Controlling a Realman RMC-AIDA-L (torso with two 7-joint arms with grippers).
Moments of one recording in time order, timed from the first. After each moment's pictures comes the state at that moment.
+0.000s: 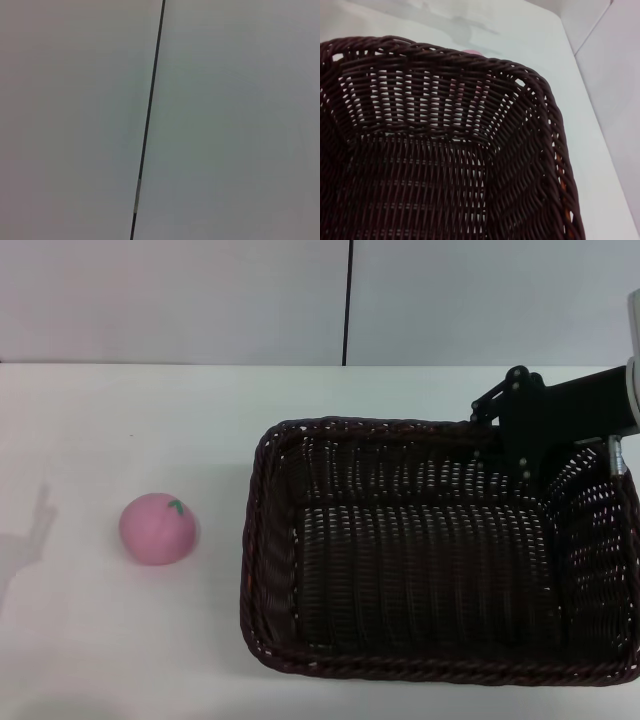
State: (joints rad) left arm -0.10 -2.07 -0.37 -0.14 1.86 1.58 -0.26; right arm 0.60 2.07 -1.04 -1.08 -2.22 -1.48 1.17
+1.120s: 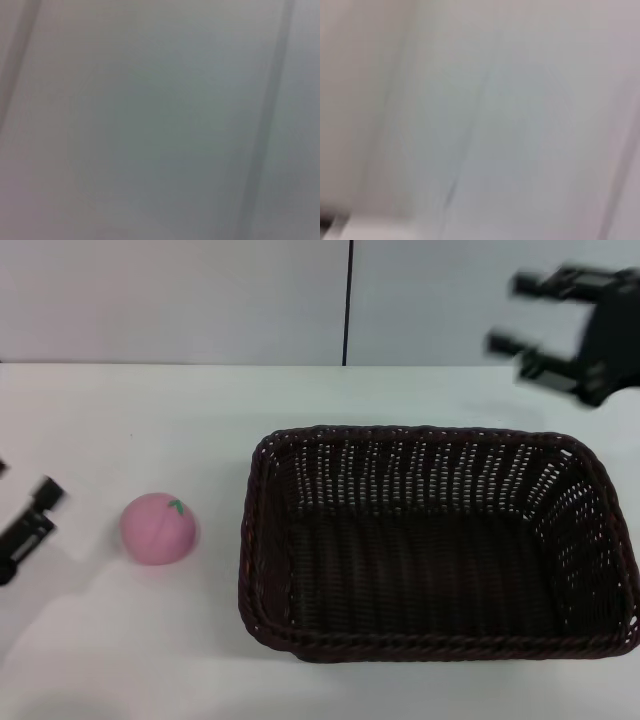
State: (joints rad) left arm -0.14 -2.06 0.03 0.21 1.86 1.74 -0.69; right arm 0.27 2.08 -1.02 -1.14 -1.46 -1.46 1.16
